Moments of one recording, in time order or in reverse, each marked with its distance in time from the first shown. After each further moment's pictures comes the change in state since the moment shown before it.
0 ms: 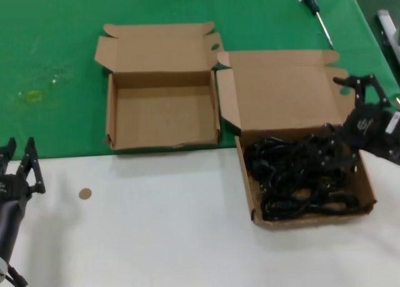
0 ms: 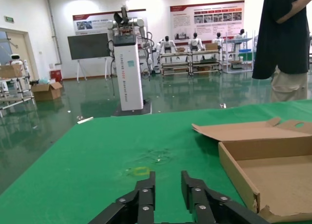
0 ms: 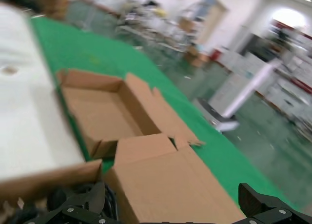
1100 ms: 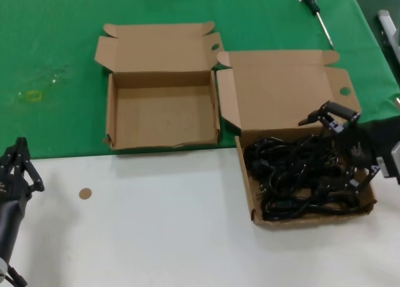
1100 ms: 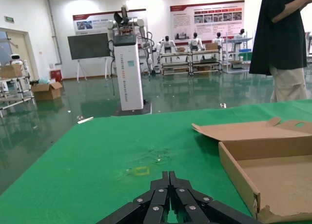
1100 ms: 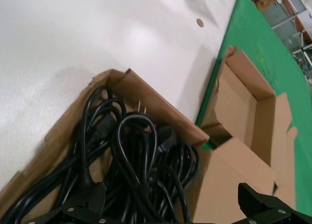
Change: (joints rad) left arm 0.000 0.000 0.000 0.000 0.000 0.000 0.000; right arm 0.525 0.071 -0.348 -0.334 -0.263 -0.515 -0.549
